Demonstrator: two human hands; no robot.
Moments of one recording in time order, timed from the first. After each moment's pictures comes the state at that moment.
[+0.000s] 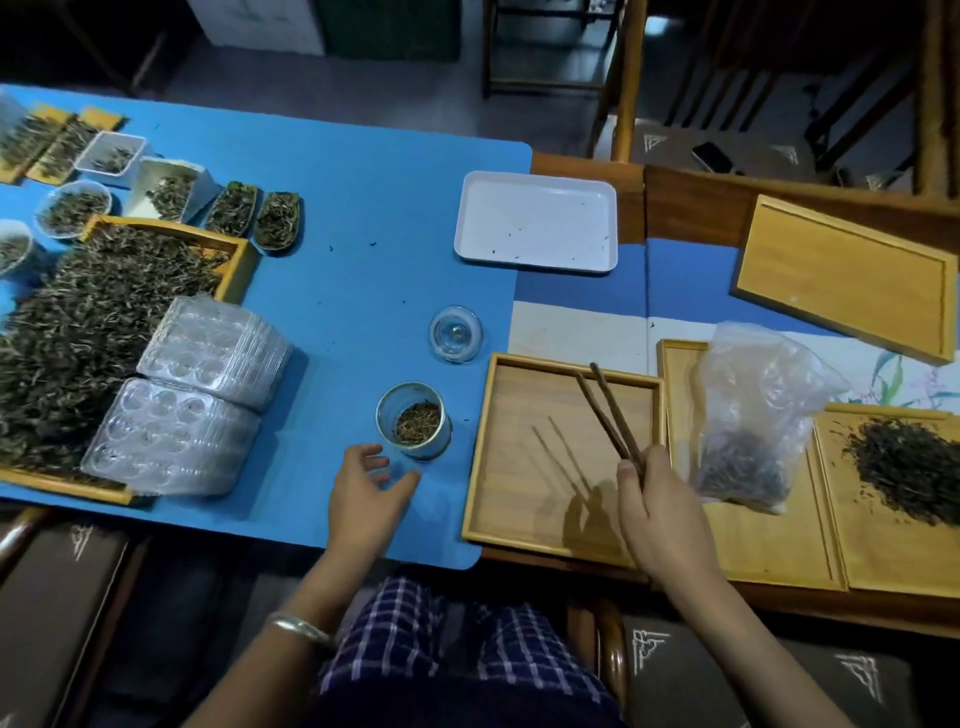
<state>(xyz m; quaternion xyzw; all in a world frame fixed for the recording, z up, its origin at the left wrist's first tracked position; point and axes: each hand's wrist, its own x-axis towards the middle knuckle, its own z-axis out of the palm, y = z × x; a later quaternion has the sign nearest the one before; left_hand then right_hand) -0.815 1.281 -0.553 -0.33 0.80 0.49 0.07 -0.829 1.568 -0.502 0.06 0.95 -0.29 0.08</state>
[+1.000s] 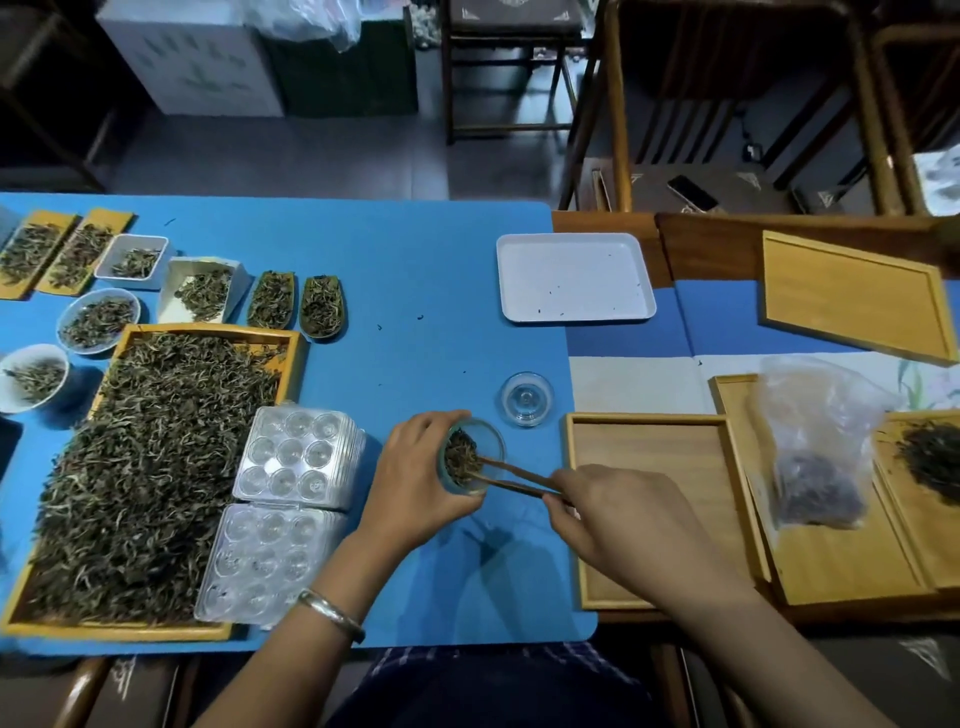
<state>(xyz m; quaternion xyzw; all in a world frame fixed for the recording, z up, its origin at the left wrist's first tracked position) -0.924 1.173 -0.494 0.10 0.93 0.35 0.04 -0.884 1.387 -0.399 -0.18 0.97 -0.06 0.13</state>
